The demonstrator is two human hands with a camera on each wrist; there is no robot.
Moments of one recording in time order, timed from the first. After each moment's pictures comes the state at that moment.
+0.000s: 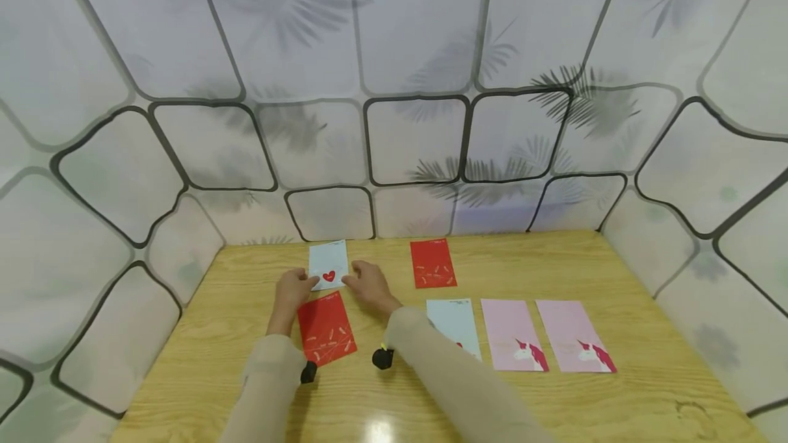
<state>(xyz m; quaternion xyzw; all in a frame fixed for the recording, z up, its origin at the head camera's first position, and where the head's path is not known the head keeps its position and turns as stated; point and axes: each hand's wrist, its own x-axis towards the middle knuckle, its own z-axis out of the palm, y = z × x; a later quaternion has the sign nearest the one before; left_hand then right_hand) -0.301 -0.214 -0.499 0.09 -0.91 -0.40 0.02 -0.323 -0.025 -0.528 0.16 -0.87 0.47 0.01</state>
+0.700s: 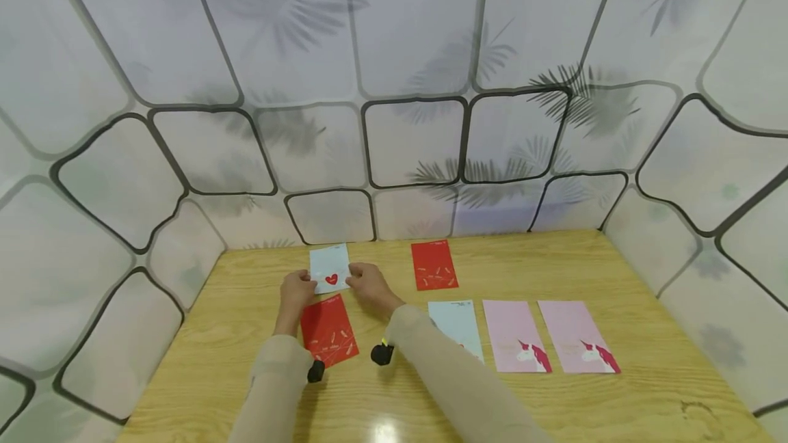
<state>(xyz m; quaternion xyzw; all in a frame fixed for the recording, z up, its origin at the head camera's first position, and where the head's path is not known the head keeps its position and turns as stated) -0.305 -0.204 -0.499 0.12 -0.89 -0.44 0.04 -0.326 -0.026 -0.521 0.10 -0.81 0.57 -0.09</state>
